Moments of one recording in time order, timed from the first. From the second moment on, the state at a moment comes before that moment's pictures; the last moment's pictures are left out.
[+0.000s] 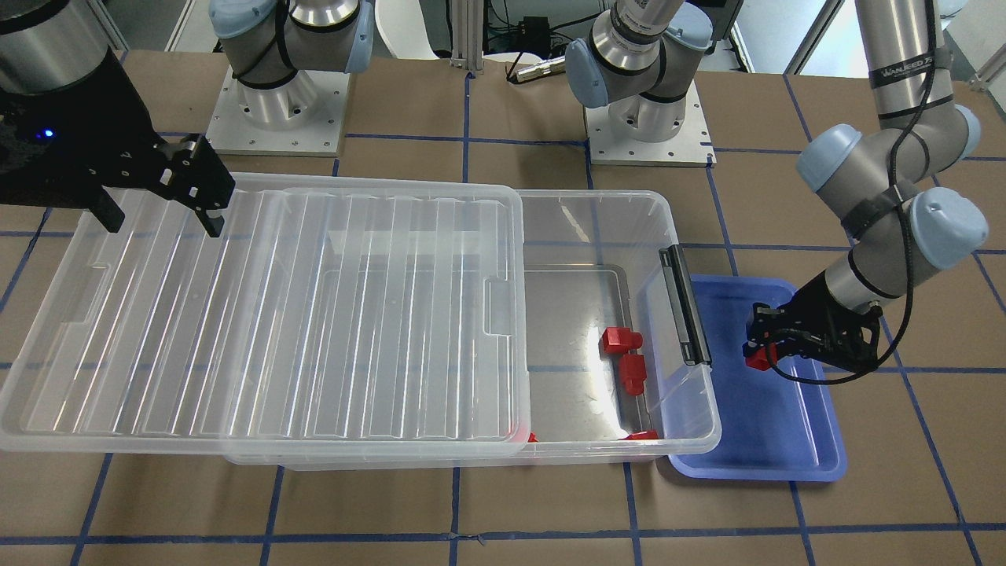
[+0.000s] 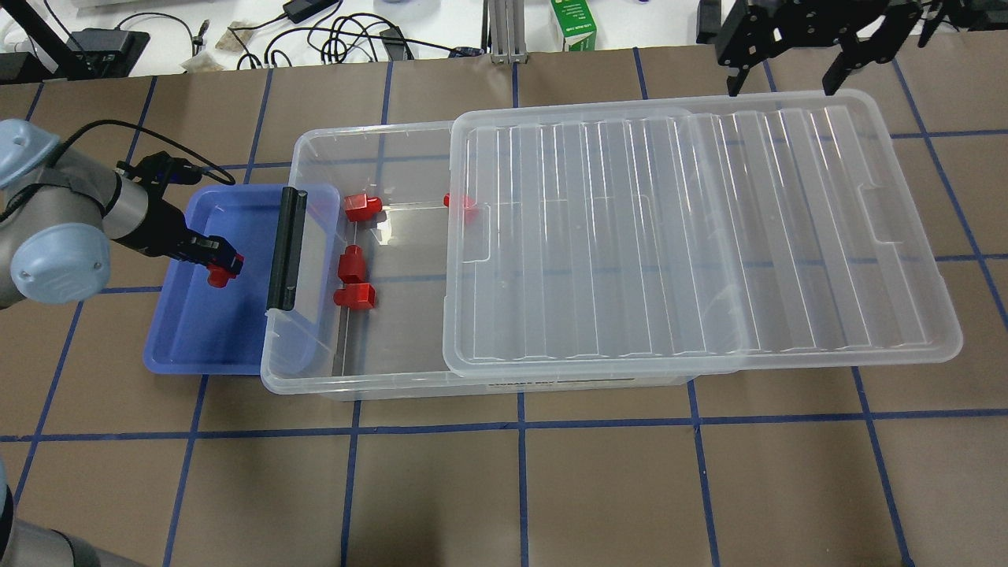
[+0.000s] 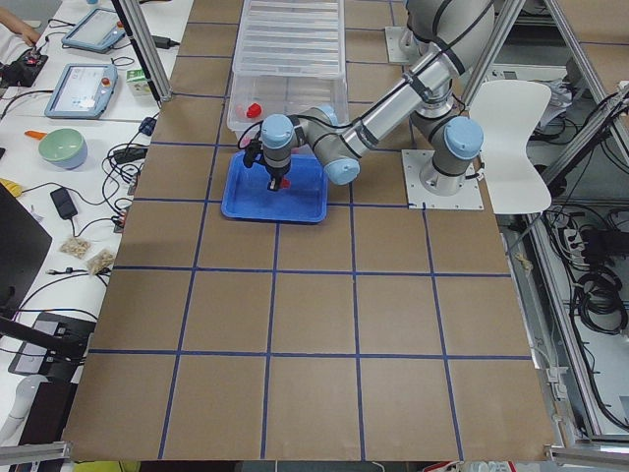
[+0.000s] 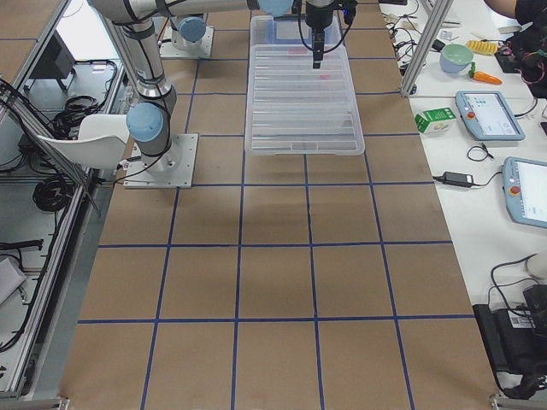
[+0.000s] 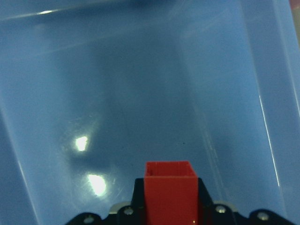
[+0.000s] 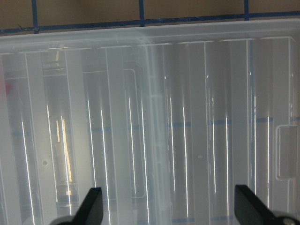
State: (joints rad) left arm -1.11 -1.85 -1.90 -1.00 1.37 0.69; right arm 1.53 -1.44 1.32 -1.51 -1.57 0.01
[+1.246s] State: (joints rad) left arm -1.60 -1.75 -1.70 -1.28 1.47 -0.01; right arm 1.56 -1.43 1.31 -1.50 -1.56 0.02
